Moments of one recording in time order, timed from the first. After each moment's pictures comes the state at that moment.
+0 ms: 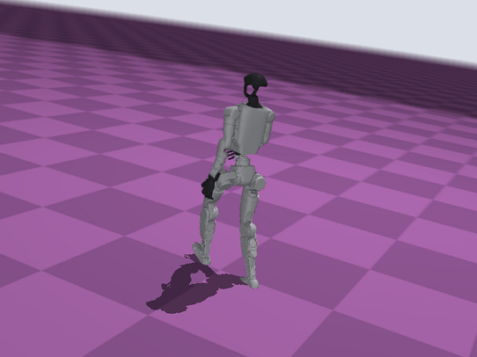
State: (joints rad) left arm 0.19 0.12 -0.11 1.27 -0.31 -0.10 0.02; right arm -0.26 -0.30 0.26 0.82 0.19 -0.11 -0.09; waist 0.08 0.01 -0.23; left_leg -0.77 -0.11 0.01 0.53 -0.48 0.08; right_leg -0.13 0.09 -0.03 0.41 -0.41 0.07
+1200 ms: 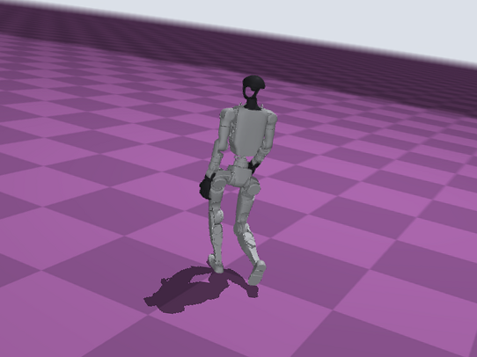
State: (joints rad) left arm 0.15 0.12 -0.06 1.32 -0.35 -0.07 0.03; right arm -0.14 -0.18 0.21 1.07 0.26 -0.08 0.00; waist -0.01 -0.17 -0.20; left_leg -0.58 -0.36 0.05 0.64 -0.50 0.22; right_leg -0.35 -0.17 0.03 1.33 -0.07 0.24
